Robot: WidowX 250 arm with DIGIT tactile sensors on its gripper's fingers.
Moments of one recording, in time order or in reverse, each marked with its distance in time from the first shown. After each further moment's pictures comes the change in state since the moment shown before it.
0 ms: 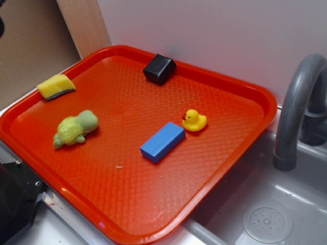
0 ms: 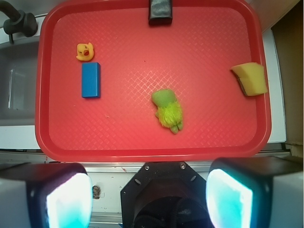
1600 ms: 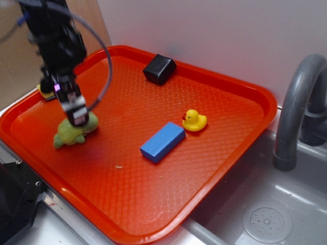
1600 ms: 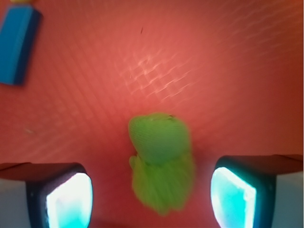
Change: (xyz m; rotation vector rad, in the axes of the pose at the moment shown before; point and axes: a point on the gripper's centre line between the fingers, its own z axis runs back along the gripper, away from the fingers) arm 0.042 0.024 -0.179 0.028 0.160 -0.290
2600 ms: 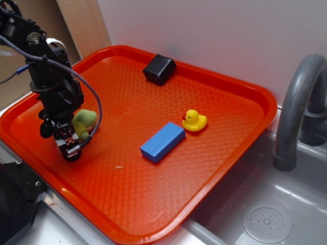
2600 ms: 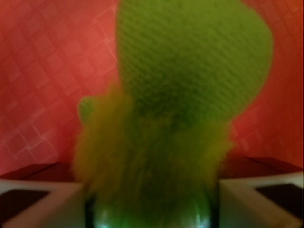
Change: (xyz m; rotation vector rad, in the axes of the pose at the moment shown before) arm -0.024 0.000 -0.037 0.023 0.036 0.070
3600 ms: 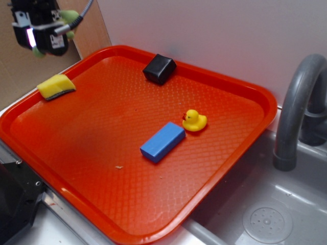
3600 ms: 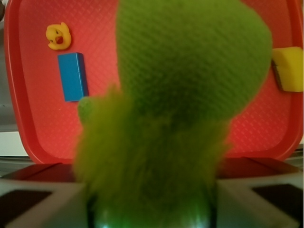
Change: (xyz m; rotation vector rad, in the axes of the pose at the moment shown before) arm 0.015 -0.008 0.163 -0.145 0.088 0.276
